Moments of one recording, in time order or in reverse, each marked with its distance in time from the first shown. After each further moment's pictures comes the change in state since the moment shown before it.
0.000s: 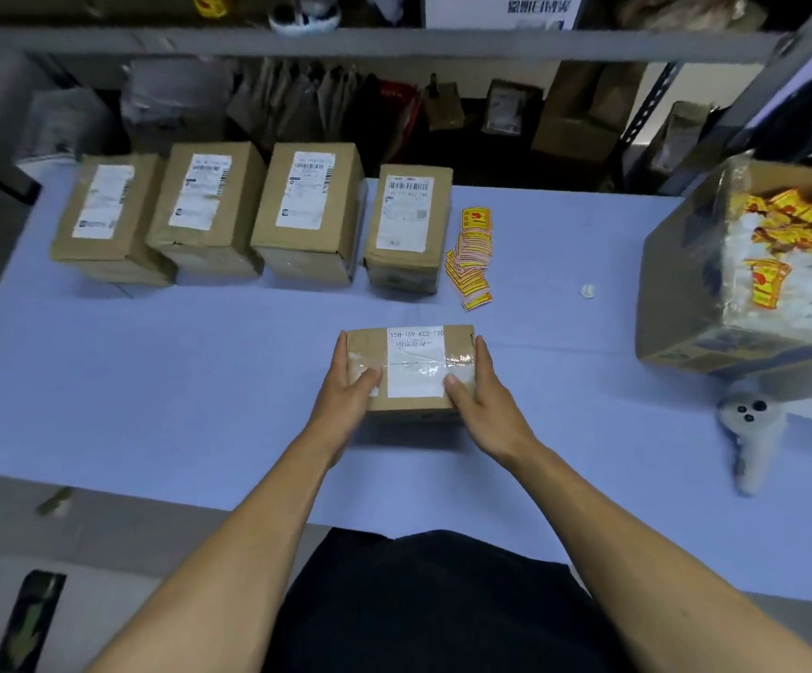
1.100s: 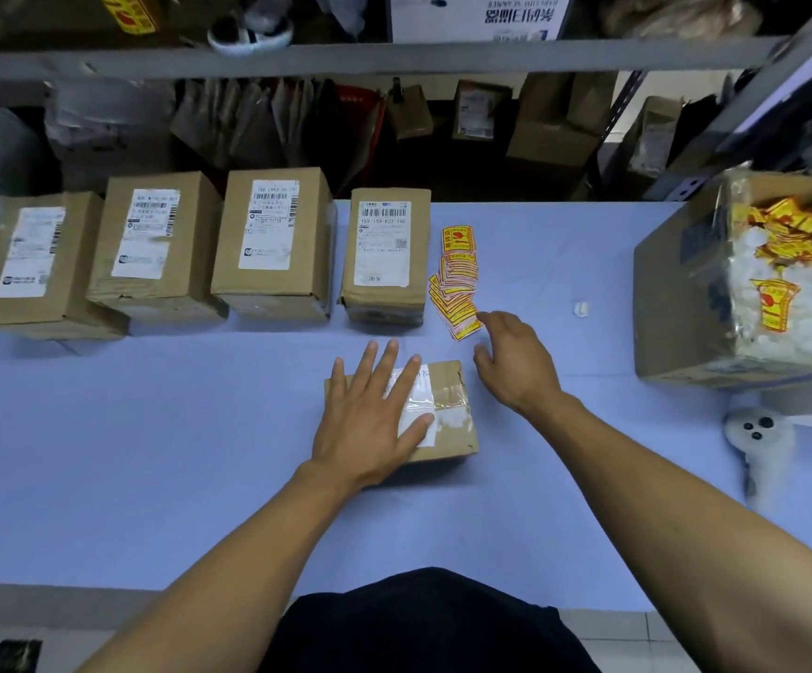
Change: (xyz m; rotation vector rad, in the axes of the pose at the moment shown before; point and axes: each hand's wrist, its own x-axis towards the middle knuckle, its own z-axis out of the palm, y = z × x) left_hand 0.051 0.019 0.012 1.340 -0.154 0.630; right_hand 0.105 -0.006 -0.054 -0.596 0.236 -0.089
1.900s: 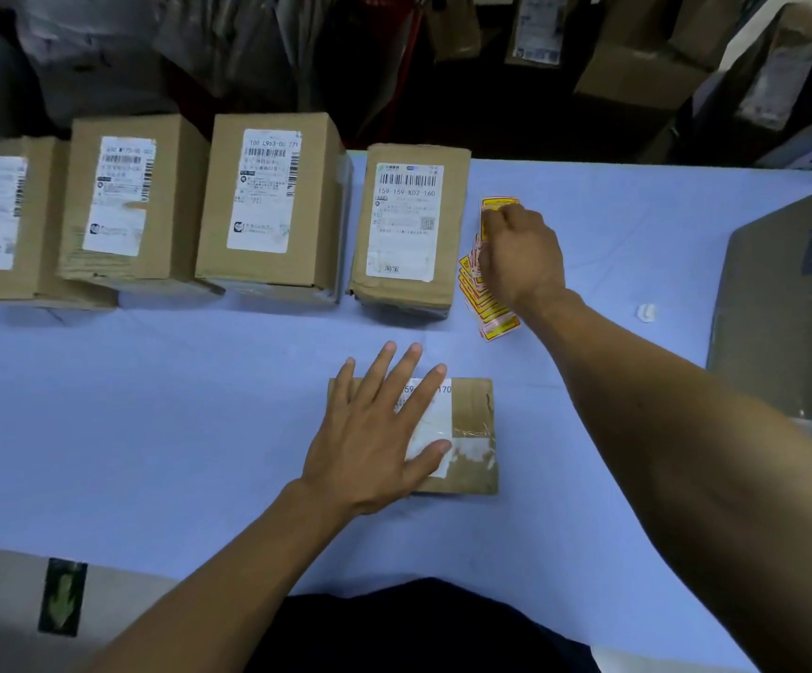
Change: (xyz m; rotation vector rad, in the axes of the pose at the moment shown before) left_hand 0.021 -0.012 0.000 0.037 -0.053 0.063; right_hand 0.158 -0.012 0.006 -0.300 0.053 -0.142
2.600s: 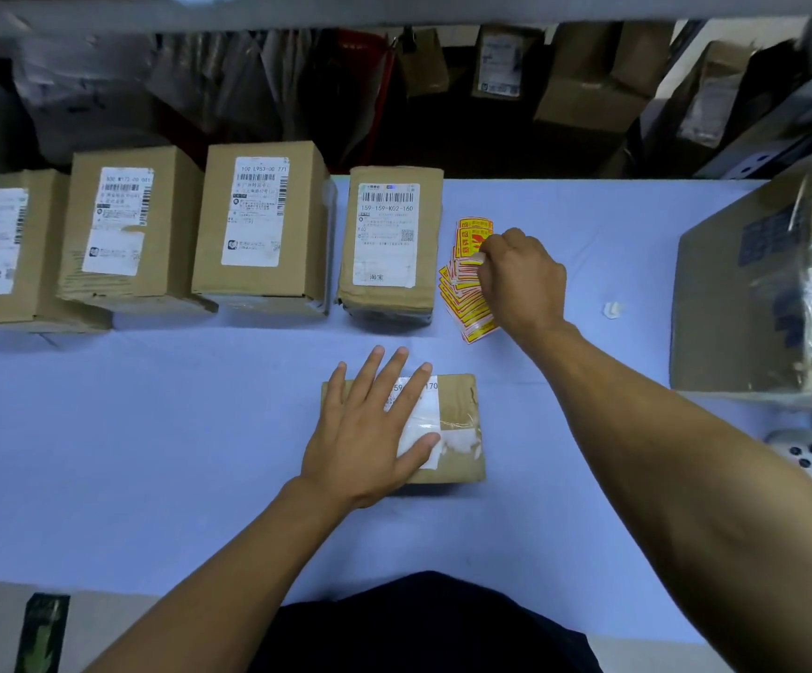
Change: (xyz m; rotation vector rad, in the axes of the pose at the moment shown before) left_hand -0.004 0.003 0.001 0.020 0.047 -0.008; right_hand -0.047 0.004 -0.020 0.057 0.243 0.080
